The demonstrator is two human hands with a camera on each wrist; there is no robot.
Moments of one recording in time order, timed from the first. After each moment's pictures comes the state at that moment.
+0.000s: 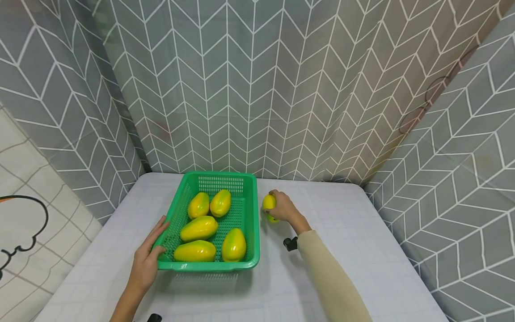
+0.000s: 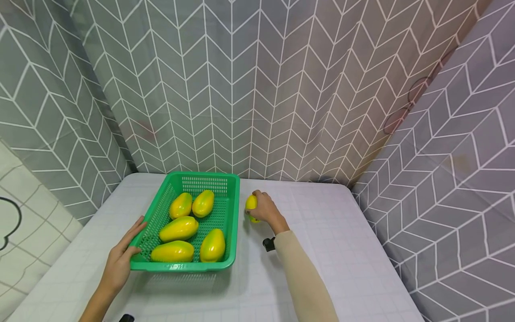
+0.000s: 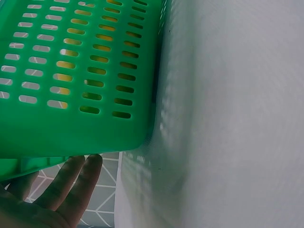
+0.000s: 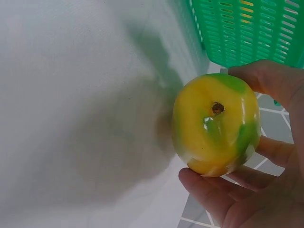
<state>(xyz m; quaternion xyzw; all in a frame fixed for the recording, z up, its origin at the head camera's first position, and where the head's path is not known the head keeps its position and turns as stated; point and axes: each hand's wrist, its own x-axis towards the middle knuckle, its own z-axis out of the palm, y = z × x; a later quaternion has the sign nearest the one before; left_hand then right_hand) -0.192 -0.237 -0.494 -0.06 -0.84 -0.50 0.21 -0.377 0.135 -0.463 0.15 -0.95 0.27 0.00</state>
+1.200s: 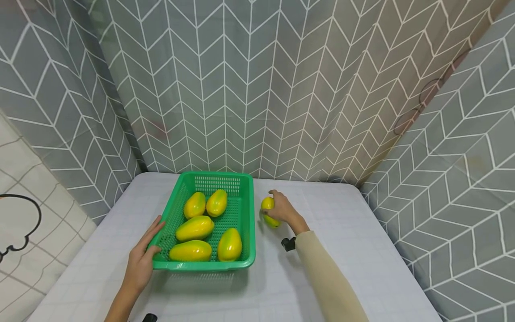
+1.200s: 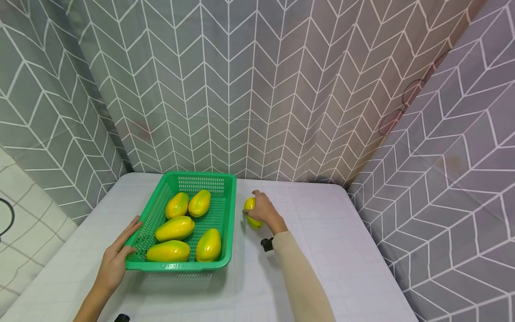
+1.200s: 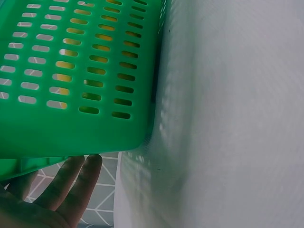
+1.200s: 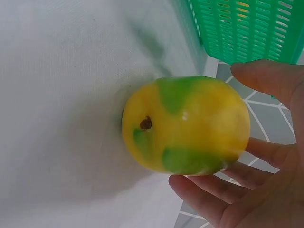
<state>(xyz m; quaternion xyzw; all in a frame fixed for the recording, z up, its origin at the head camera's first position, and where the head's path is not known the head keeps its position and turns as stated) -0.192 -0.237 -0.493 -0.04 -0.85 -0.49 0.19 -0.373 0.140 -0.461 0.13 -0.96 0.26 -0.03</state>
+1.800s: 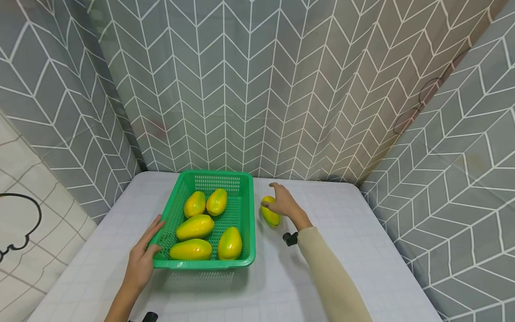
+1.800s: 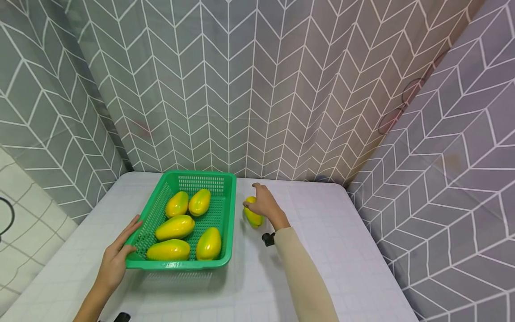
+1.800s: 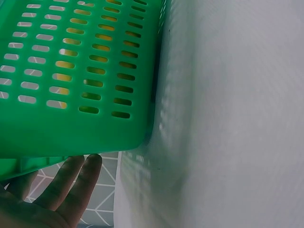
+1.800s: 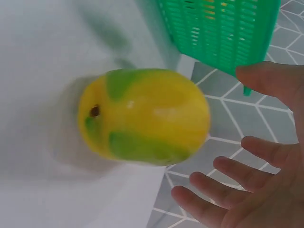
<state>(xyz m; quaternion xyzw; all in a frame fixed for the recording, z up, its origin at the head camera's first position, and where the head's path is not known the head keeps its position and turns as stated) -0.193 -0.238 -0.494 -0.04 -0.85 -0.49 0.20 -0.373 0.140 -0.440 0.13 -0.96 0.25 0.00</state>
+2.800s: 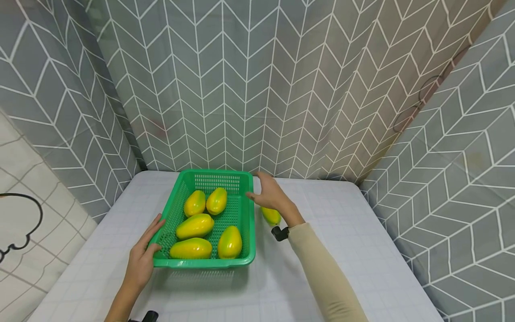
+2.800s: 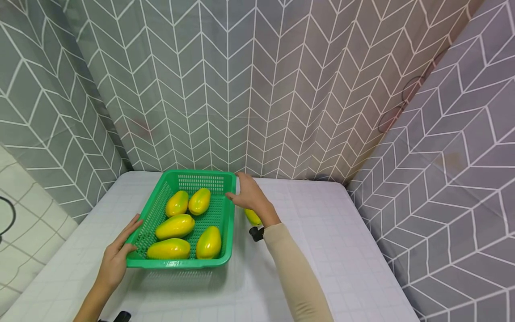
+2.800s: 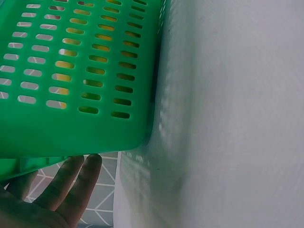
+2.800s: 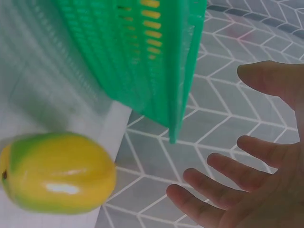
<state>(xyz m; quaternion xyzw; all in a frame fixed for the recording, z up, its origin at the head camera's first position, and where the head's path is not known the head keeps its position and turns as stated) -0.194 -0.239 -0.495 -0.06 -0.85 -0.49 0.21 -0.356 0.099 -0.395 0.20 -0.94 0.28 0.03</state>
